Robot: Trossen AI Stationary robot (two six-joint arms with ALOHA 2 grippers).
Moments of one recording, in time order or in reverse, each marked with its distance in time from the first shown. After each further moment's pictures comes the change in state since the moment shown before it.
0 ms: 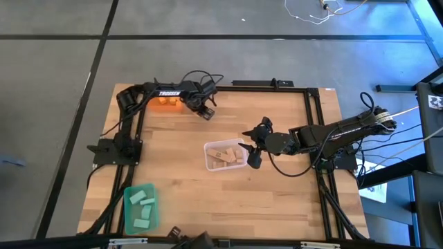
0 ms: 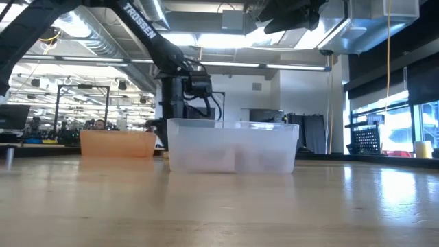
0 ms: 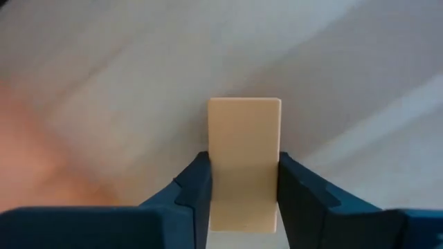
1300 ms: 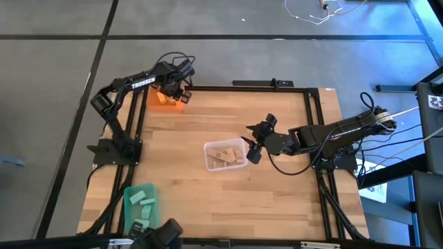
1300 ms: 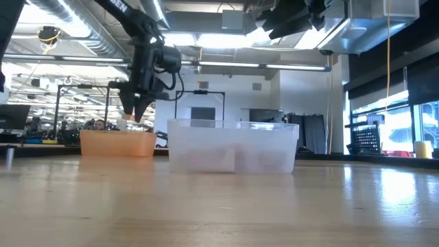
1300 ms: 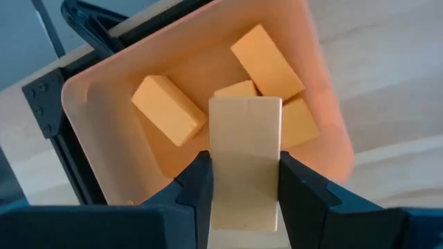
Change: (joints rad) left arm 0.208 -0.278 0.002 -0.368 -0.161 -0.046; right arm 0.000 0.000 0.000 -0.051 0.148 0.004
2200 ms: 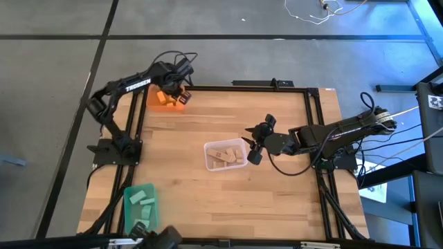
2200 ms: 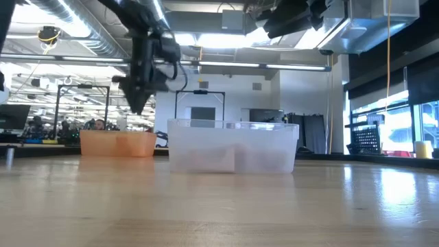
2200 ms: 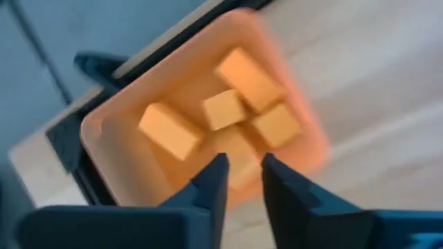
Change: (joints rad) left arm -0.019 -0.063 0.000 0.020 -0.011 0.153; right arm 0.000 -0.002 0.000 -0.001 -0.033 -0.035
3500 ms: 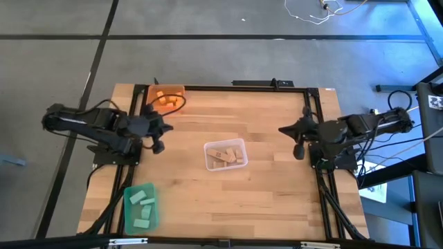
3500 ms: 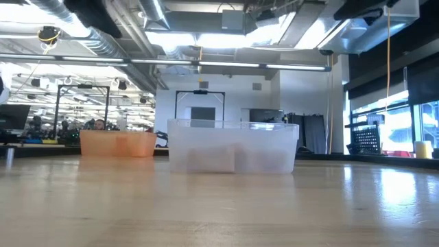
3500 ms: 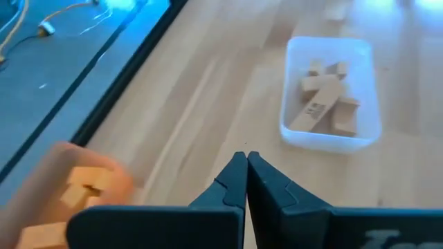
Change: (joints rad) left arm -0.950 -0.863 -0.416 0.201 -0.195 -0.034; right arm 0.058 -0.591 -0.192 -0.285 -0.090 -0.034
